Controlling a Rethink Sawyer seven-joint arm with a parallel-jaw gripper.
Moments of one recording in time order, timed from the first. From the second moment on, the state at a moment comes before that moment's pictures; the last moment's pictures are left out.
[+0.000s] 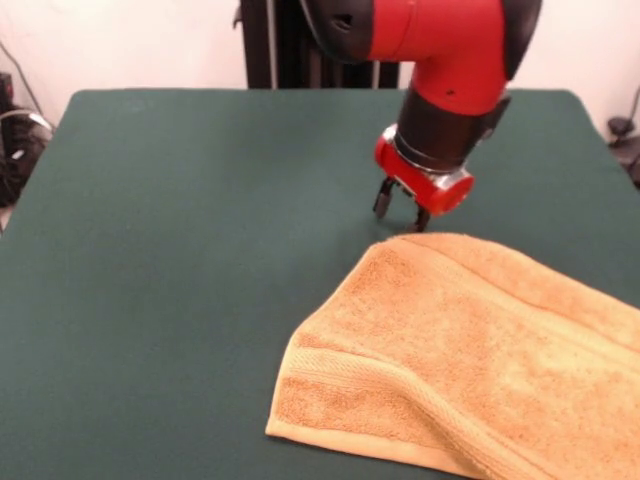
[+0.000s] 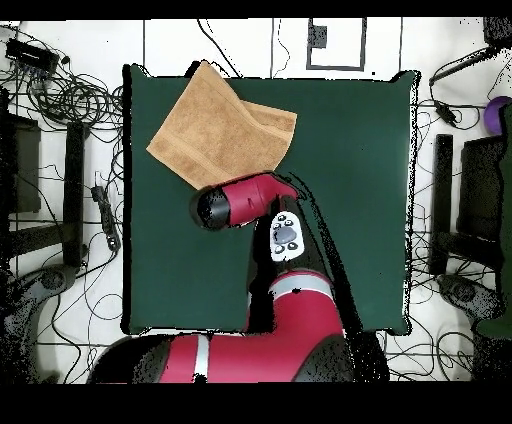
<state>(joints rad) -0.06 -0.38 0.07 1.42 -0.45 0.65 2.99</state>
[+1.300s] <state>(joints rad) -0.14 -0.61 0.09 1.40 -0.29 0.94 2.99</state>
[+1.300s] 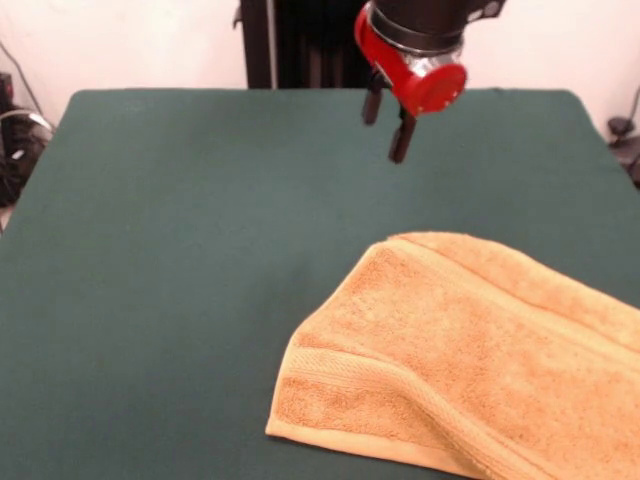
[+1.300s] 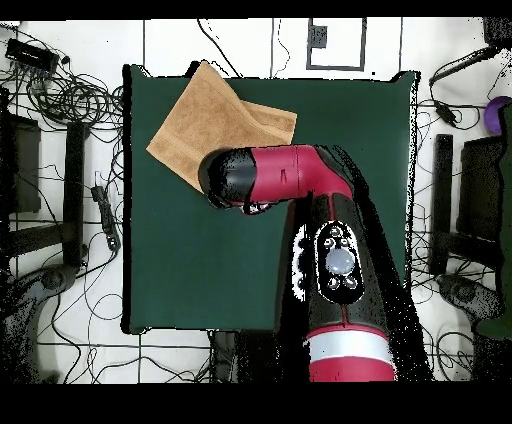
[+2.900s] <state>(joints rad) -0.04 -0.32 0.03 1.32 -0.21 0.49 2.99</state>
